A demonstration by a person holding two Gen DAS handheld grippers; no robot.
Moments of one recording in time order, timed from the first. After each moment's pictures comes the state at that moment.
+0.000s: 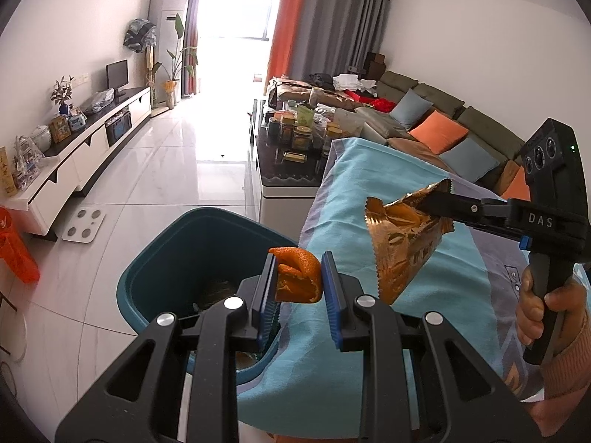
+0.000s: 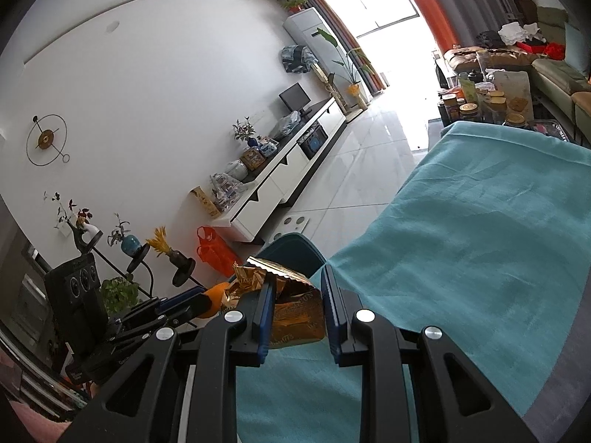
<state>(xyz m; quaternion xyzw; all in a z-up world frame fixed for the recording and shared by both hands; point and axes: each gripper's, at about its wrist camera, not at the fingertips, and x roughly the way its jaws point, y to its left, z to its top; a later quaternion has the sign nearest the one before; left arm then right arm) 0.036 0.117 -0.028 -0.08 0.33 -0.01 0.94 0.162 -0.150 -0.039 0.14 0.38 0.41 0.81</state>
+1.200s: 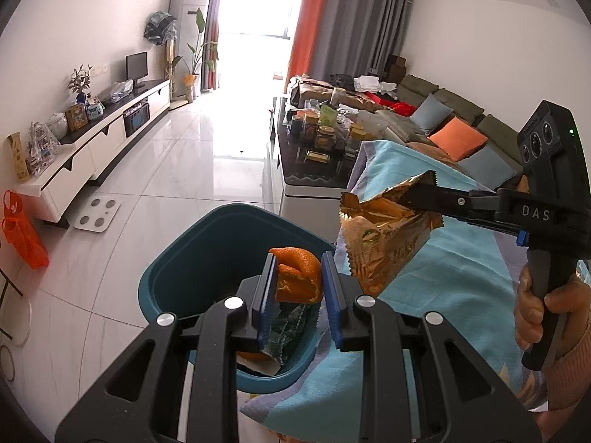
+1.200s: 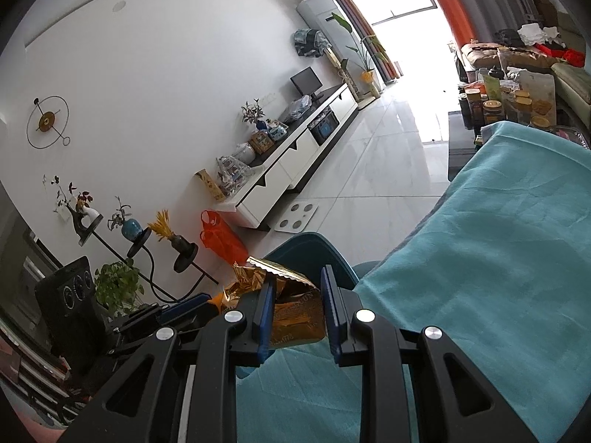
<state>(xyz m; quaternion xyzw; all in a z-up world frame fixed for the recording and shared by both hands) 0.042 0.138 -0.039 -0.09 0.33 0.03 0.94 0.183 -0.093 -0.042 0.11 0.40 0.43 0.80</state>
